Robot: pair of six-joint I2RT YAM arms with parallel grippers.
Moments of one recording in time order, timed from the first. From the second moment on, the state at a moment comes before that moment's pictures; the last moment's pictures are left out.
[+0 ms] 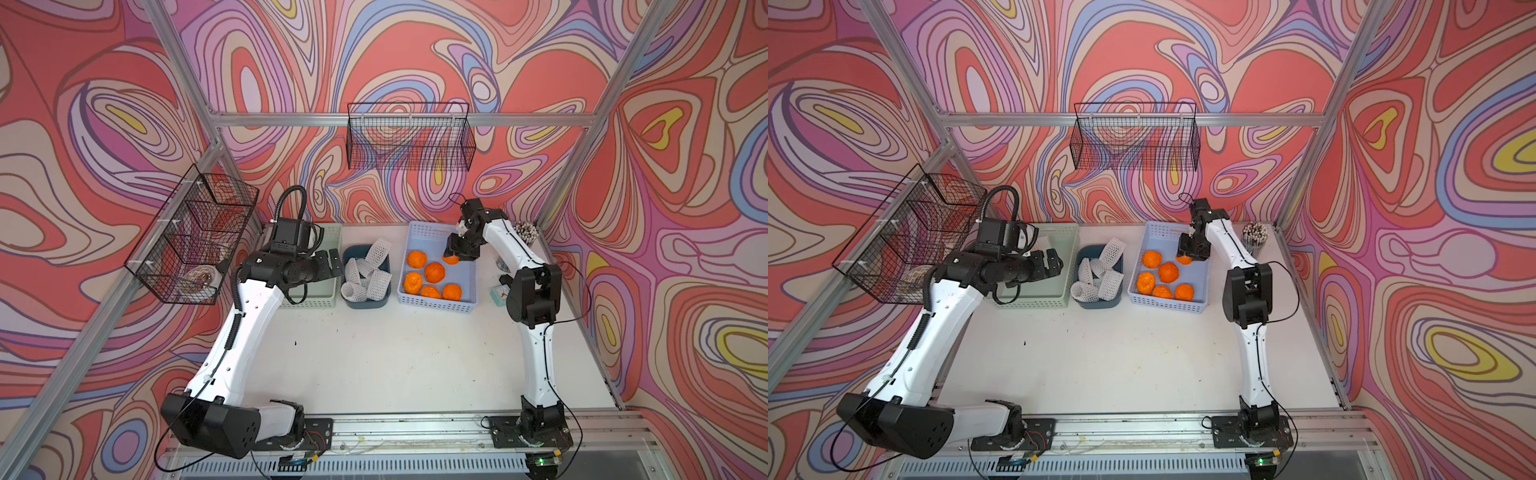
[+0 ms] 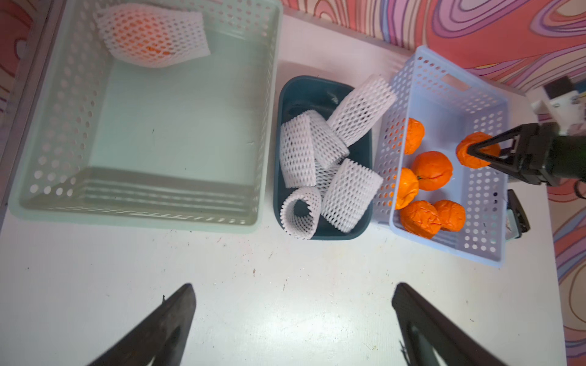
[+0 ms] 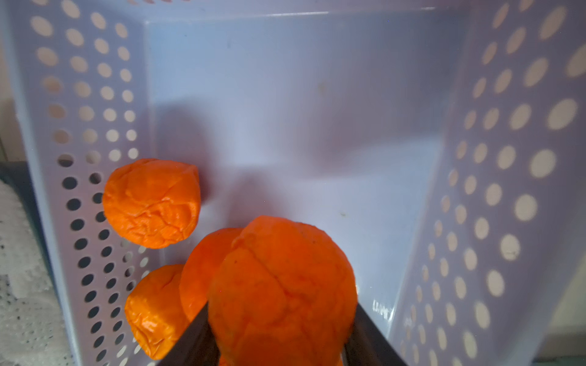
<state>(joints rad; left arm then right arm) -0.18 1.36 1.48 -1.04 0.04 -0.43 0.17 2.37 2.23 -1.13 -0.21 0.32</state>
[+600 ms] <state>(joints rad) 0.01 1.66 1.57 -0.94 0.05 -0.71 0.16 2.26 2.05 -1.02 -0.25 0.34</state>
